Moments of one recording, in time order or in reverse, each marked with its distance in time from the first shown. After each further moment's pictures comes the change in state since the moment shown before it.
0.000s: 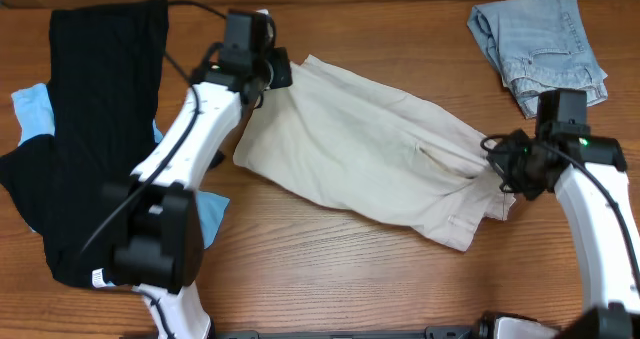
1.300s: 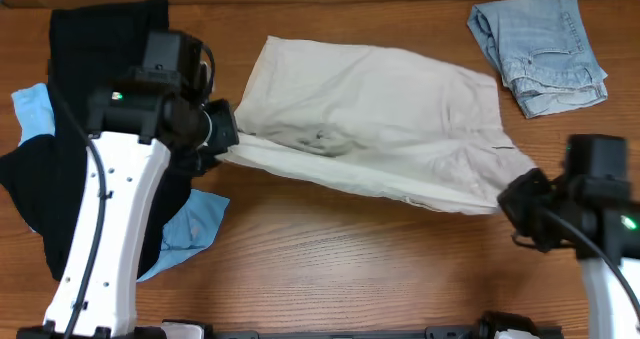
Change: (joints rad) left arm 0.109 -0.449 0.118 -0.995 0.042 -0.013; right arm 0.002 -0.412 0.081 -0.425 -0.111 0.047
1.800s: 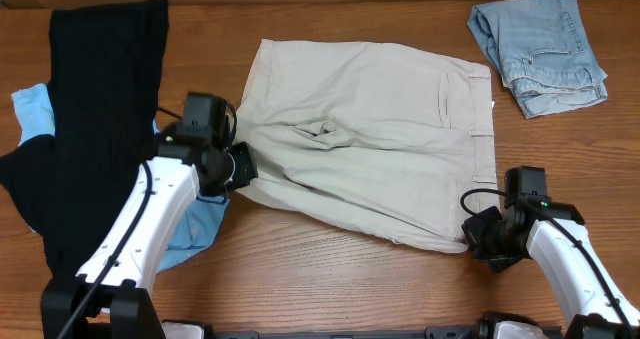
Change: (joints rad) left arm 0.000 -0.006 -0.589 0.533 0.084 -0.064; right arm -0.002 0.276 -0.582 0.514 0.015 0.172
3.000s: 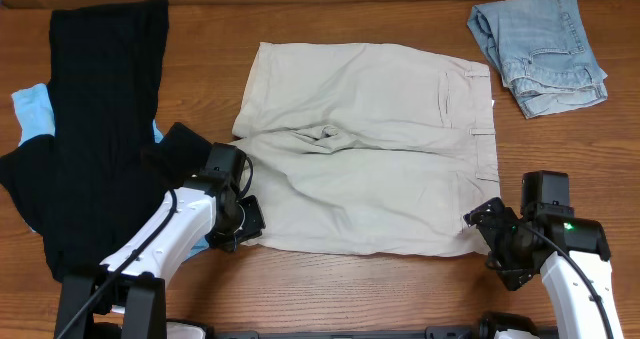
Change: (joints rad) left arm -0.073 -0.005 -0.324 0.067 -0.026 -0.106; right arm -0.001 -0.264 0.087 -0.223 0.039 -0.064
